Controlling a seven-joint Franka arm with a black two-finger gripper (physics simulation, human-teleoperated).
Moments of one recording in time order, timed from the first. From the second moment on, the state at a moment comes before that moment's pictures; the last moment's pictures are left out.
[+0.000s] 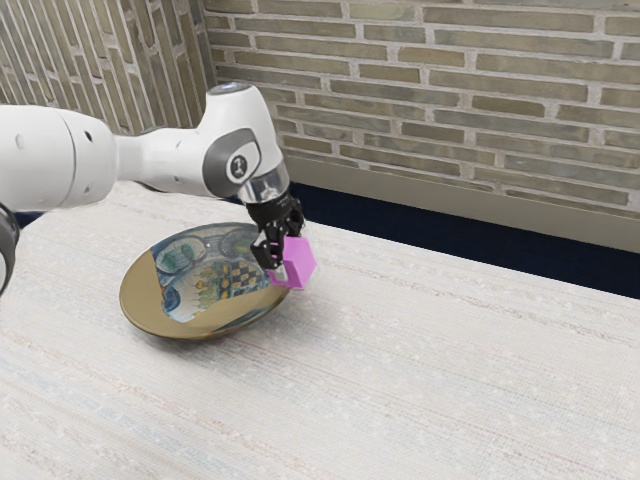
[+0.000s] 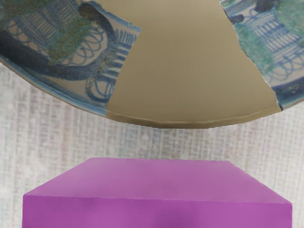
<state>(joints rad) -0.20 0.34 0.11 -1.74 -0.17 2.14 -1.68</state>
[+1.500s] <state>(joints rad) -0.17 0.35 0.34 -1.86 -0.10 2.22 -1.63</state>
